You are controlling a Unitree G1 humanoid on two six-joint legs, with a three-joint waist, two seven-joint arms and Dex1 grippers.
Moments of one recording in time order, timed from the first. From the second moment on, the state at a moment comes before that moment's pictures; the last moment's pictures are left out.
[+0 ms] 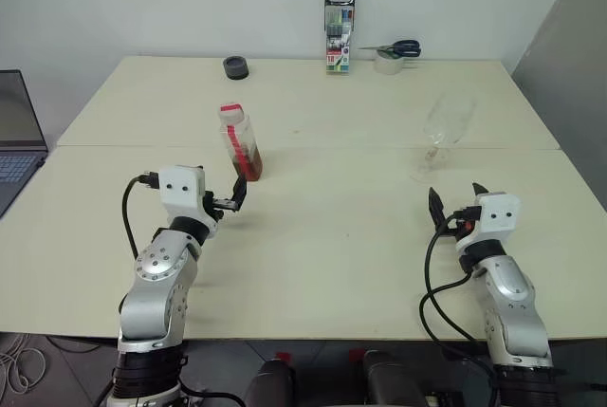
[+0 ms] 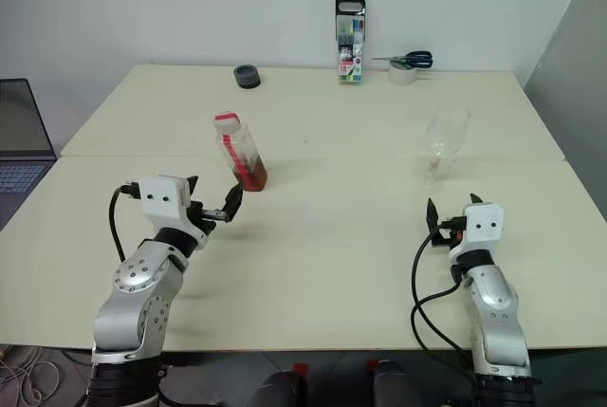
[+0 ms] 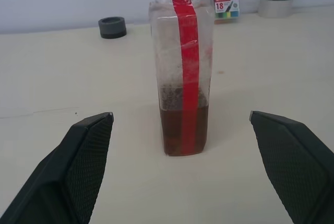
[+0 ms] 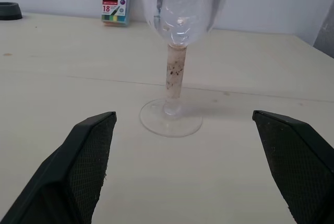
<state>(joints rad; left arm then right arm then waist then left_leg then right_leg) -0.16 0.31 0.18 -0.26 -0.23 0.38 -0.21 -0.05 -0.21 -0.16 -0.15 0.12 0.07 0.18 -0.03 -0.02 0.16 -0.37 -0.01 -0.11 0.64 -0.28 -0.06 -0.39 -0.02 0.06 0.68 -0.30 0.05</state>
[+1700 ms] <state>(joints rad) -0.63 0.27 0.14 0.18 -0.14 0.38 -0.14 -0.30 -0.49 0.01 -0.47 0.49 0.54 0.63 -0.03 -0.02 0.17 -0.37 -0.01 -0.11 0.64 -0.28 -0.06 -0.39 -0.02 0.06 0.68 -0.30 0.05</state>
